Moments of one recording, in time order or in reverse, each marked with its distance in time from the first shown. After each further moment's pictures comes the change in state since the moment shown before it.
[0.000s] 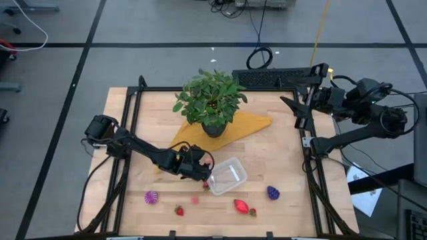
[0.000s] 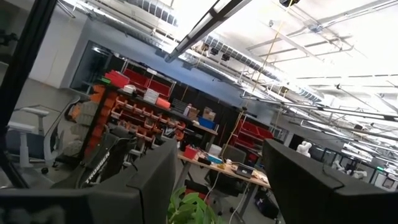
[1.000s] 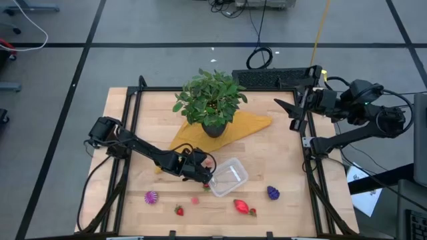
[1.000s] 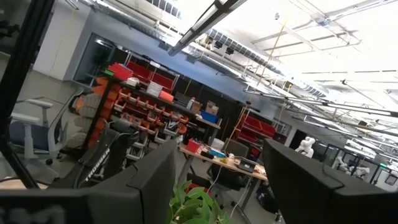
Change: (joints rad) left arm 0.005 0.051 0.000 0.052 0.055 0.034; right arm 0.000 0.032 -0.001 0.000 0.000 0.000
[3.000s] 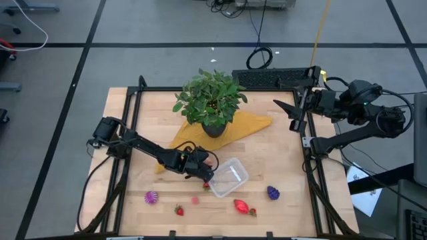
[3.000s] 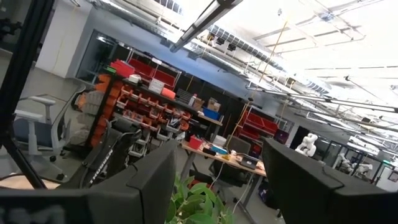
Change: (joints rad) left arm 0.036 0.040 0.000 0.024 0.025 0.061; right arm 0.000 0.000 0.000 -0.019 0.000 0.012
